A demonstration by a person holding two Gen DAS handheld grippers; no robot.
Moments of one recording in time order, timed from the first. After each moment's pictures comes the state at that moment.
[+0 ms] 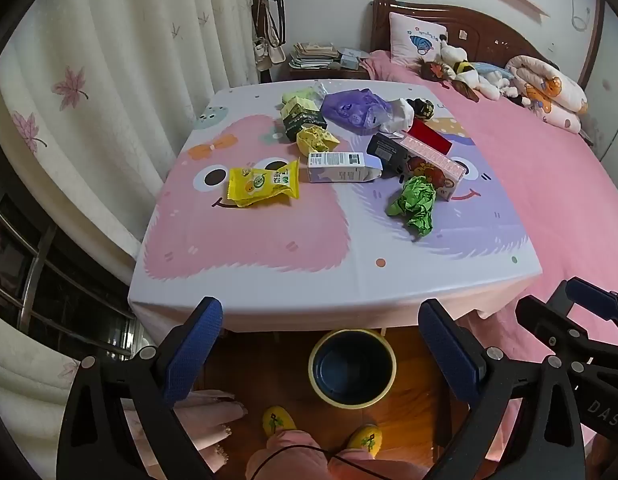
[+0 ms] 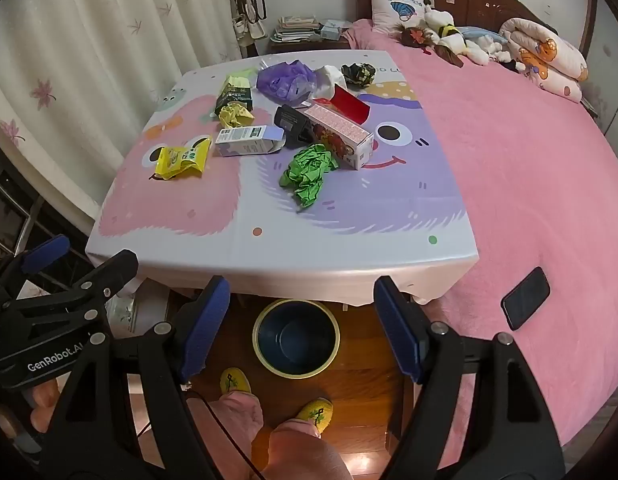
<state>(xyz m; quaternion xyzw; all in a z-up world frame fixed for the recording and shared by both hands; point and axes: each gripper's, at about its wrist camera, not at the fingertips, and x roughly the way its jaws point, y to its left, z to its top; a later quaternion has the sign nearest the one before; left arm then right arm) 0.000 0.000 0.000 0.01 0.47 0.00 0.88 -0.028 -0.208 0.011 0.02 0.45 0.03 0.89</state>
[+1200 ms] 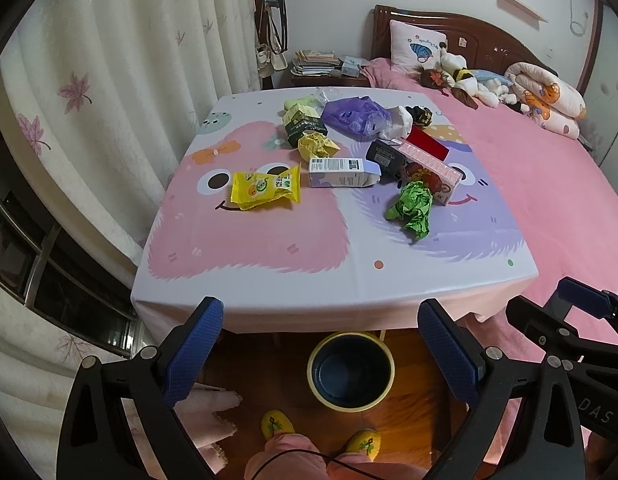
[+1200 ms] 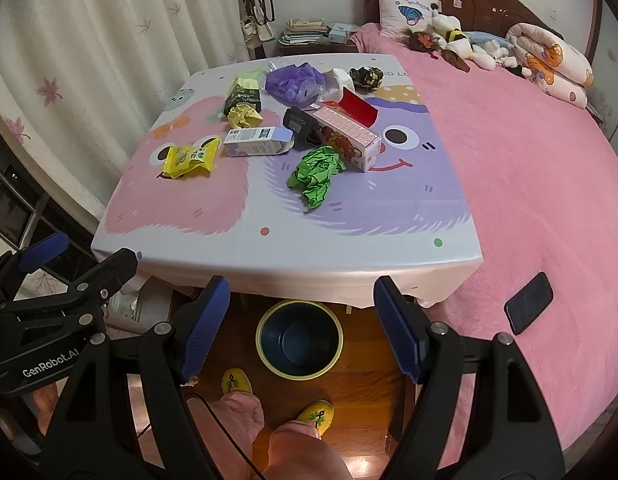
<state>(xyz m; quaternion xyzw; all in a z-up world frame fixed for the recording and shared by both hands) -0.009 0.002 0.007 0.01 0.46 -0.01 0.89 -0.030 -0.204 0.012 0.02 0.45 0.03 0.89</state>
